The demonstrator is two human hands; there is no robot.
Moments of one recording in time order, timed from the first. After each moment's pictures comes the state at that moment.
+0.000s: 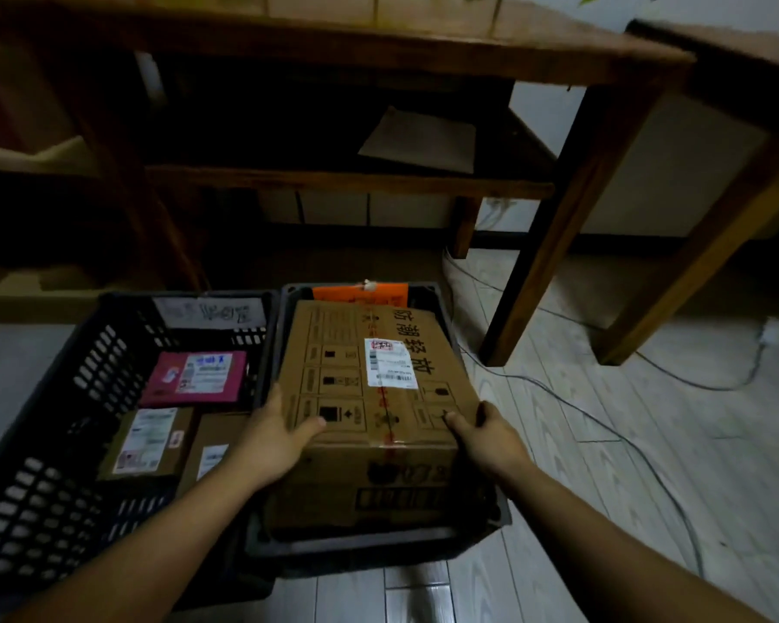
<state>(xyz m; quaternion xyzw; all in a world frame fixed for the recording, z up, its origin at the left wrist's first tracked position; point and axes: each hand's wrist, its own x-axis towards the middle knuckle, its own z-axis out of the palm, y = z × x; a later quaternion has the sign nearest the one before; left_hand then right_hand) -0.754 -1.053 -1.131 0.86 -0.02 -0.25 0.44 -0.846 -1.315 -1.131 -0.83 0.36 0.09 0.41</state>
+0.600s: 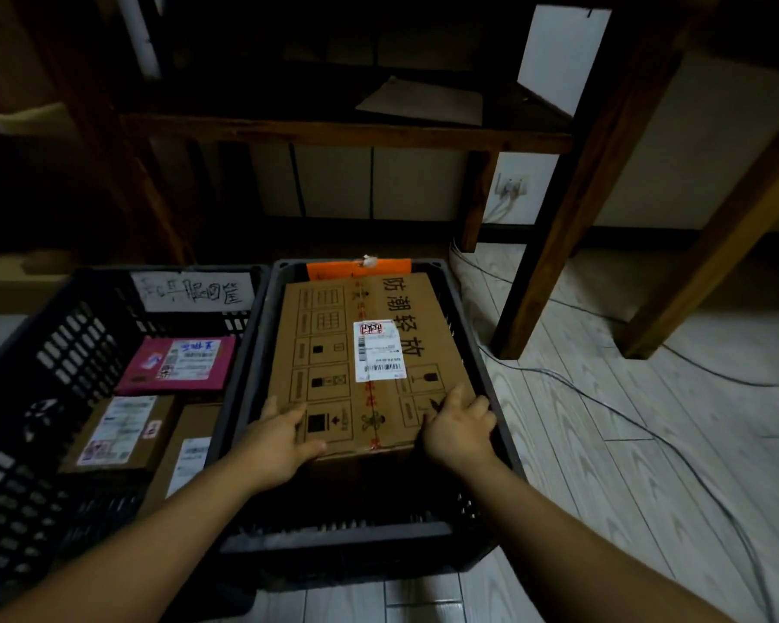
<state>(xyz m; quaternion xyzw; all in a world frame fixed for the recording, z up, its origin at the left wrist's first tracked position) -0.739 -1.062 -1.246 0.93 -0.12 -0.26 0.24 -0.813 -1.287 -1.230 -0.89 0.34 0.12 0.28</state>
